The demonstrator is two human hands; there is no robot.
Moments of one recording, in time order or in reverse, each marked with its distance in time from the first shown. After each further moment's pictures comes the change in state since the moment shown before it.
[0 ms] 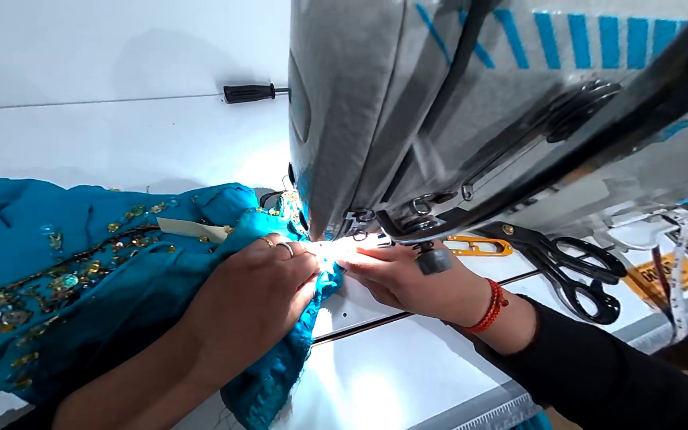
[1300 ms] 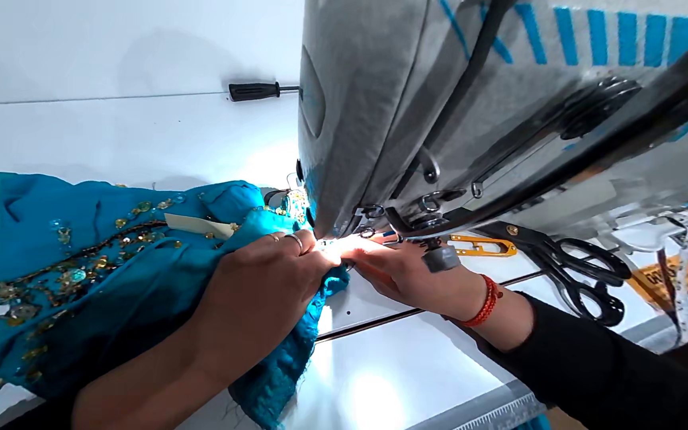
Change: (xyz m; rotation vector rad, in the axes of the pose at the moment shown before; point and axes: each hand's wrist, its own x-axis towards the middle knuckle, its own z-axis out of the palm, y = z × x) left_hand 0.003 0.003 0.001 0.061 0.014 0.003; right_hand 0.000 0.003 0.009 0.109 0.008 0.089
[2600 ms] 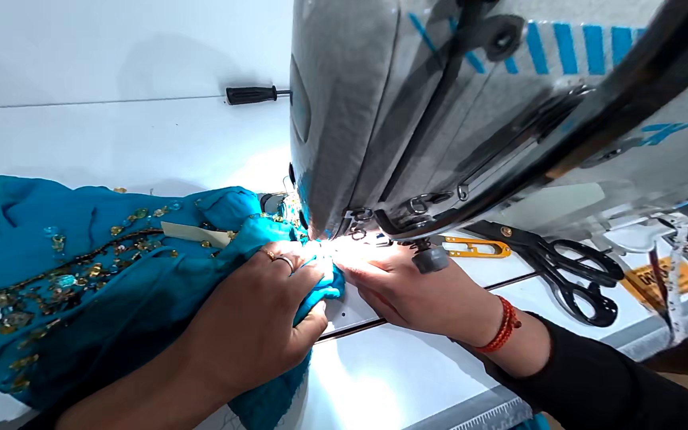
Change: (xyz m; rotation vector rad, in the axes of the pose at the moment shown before) left_hand -0.016 0.008 0.004 -0.104 -0.042 -0.051; right_hand -0.007 -0.015 -0.012 -0.145 -0.109 -0.044
